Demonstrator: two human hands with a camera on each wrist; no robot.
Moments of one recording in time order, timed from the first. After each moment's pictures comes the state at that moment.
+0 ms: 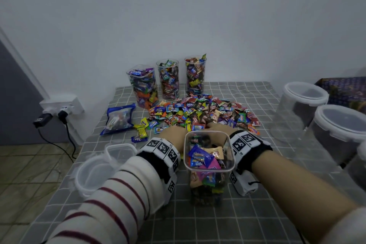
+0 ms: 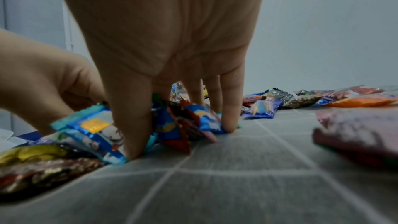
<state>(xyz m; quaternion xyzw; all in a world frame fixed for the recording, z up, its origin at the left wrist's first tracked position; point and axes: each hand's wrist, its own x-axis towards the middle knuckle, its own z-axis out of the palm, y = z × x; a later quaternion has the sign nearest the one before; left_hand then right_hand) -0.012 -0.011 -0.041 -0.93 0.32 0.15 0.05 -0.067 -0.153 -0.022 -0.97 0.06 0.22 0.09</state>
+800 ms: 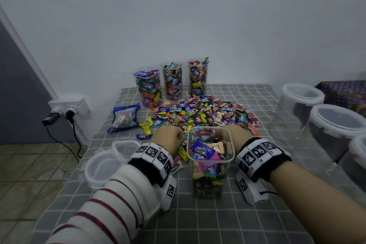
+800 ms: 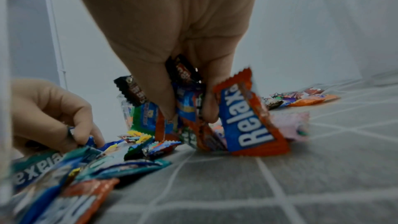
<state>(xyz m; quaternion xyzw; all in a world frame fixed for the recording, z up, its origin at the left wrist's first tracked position) -0.038 0.026 -0.036 -0.95 0.27 0.04 -0.12 -0.111 -0.159 -0.019 -0.99 0.03 0.10 0.06</state>
